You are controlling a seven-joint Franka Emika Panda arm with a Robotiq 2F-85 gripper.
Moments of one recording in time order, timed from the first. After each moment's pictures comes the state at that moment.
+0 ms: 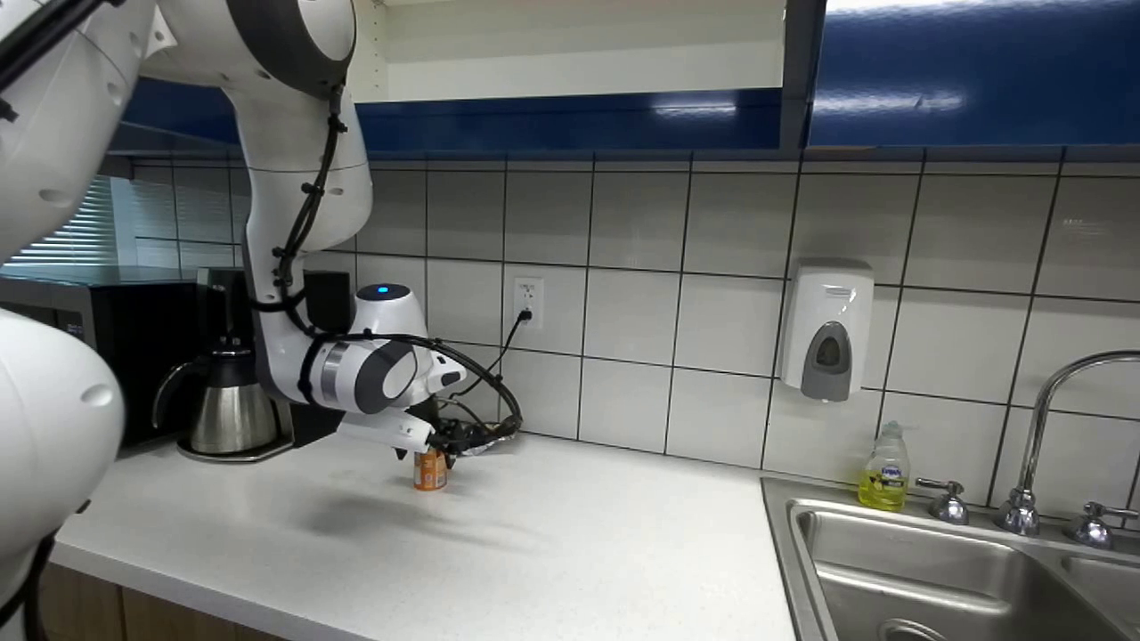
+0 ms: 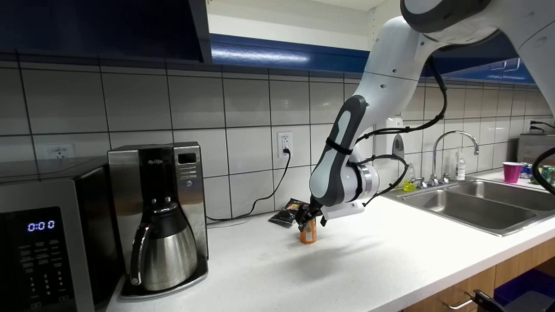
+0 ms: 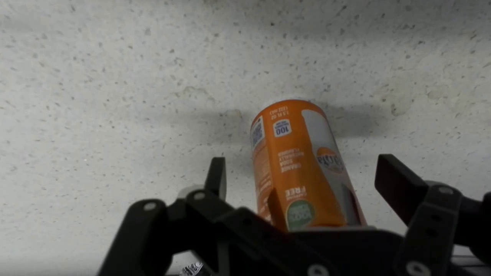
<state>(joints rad) 0.12 0.44 0.04 -2.37 0.09 3.26 -0.08</state>
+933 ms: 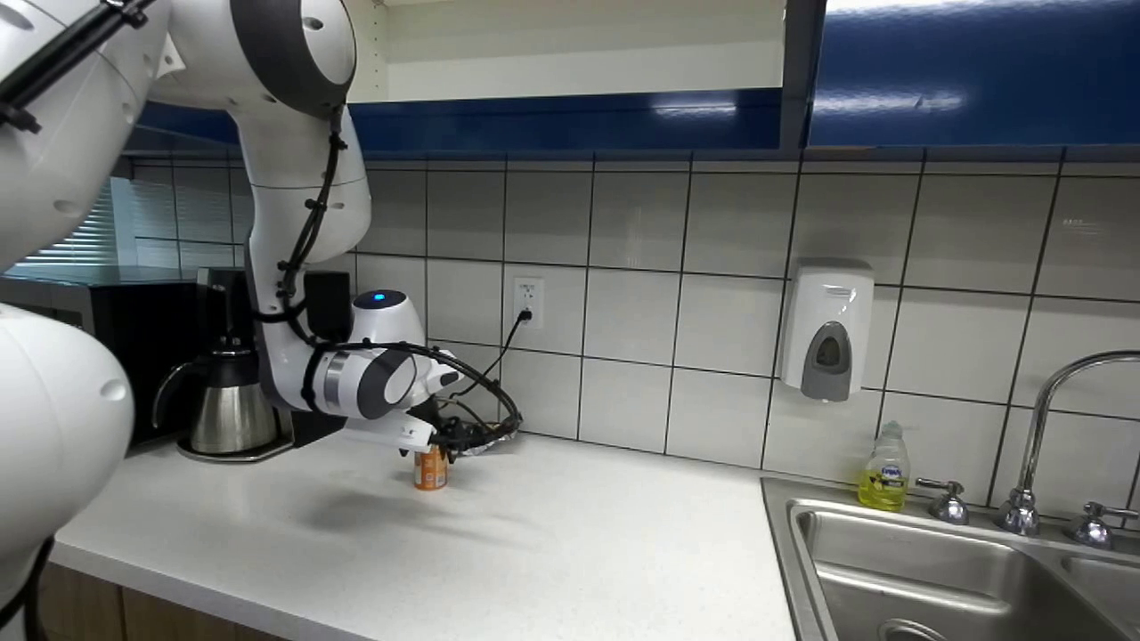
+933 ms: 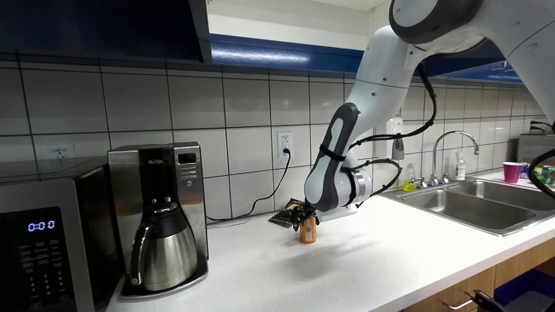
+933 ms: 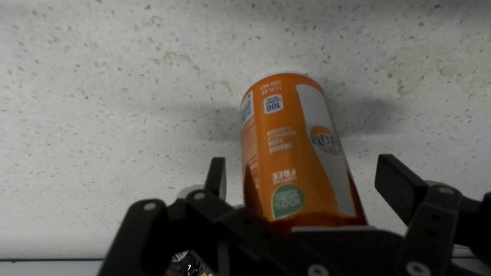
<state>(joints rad) 0.18 0.50 -0.01 -2.31 0.09 3.32 -0.08</state>
